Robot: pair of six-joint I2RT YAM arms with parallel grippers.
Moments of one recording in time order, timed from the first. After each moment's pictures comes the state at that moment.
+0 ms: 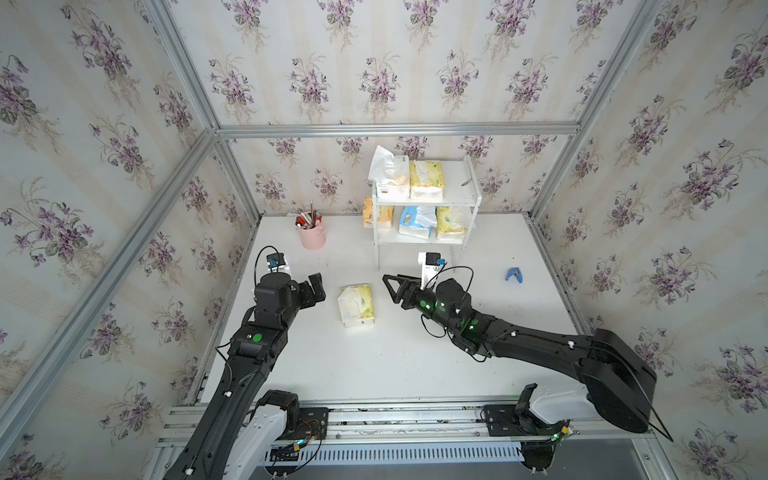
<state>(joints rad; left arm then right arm) -0.15 0.81 0.74 -0.43 -0.09 -0.38 0.91 1.34 0.76 0.46 0.08 0.66</state>
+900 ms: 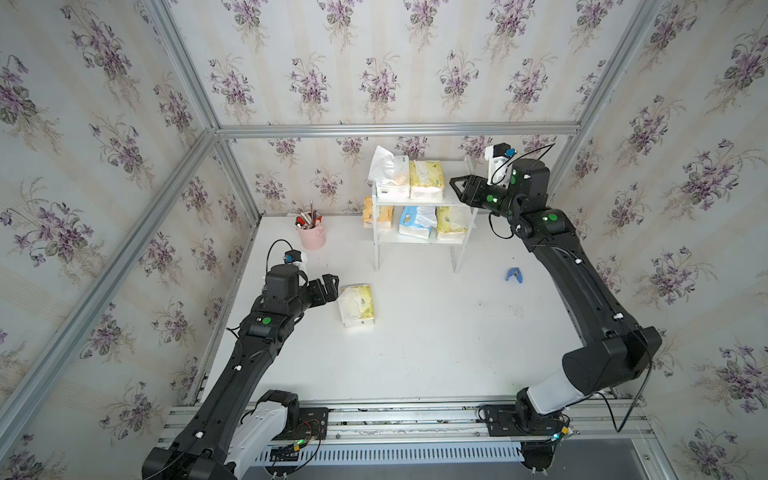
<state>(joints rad) -0.15 0.93 0.74 -0.41 0.13 -0.43 0.27 1.61 1.75 -0.41 -0.34 0.45</state>
